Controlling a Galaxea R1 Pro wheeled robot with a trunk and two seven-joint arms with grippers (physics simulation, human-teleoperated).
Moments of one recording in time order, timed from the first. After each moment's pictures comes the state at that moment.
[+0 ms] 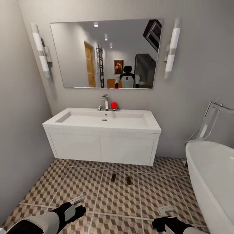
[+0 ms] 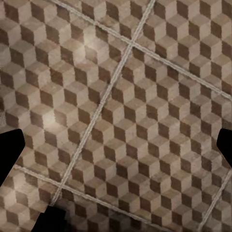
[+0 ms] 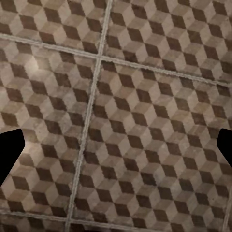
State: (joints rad) left arm -0.72 -0.01 -0.37 0.04 0.76 0.21 0.13; right arm -0.61 -0.03 0.14 0.00 -0.01 0.10 0.00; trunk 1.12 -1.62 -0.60
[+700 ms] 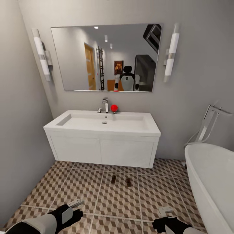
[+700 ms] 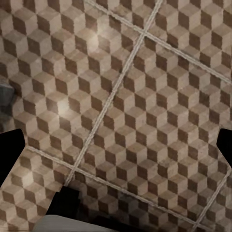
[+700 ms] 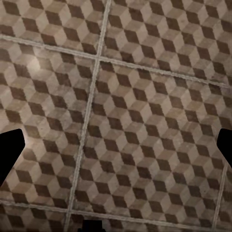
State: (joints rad) left arm -0.70 0.01 -0.37 0.05 0.76 0.25 0.15; right arm -0.61 -0.03 0.14 0.00 -0.01 0.11 -0.01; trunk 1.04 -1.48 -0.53
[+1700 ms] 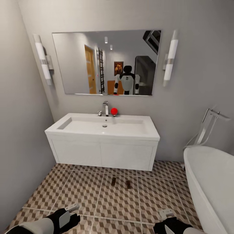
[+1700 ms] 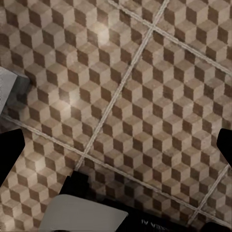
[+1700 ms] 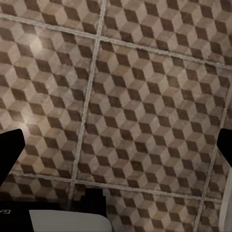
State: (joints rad) left arm -0.68 0.02 -0.37 0.05 0.76 0.26 0.15; right arm -0.61 -0.03 0.14 0.00 -0.01 0.20 0.00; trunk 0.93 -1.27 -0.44
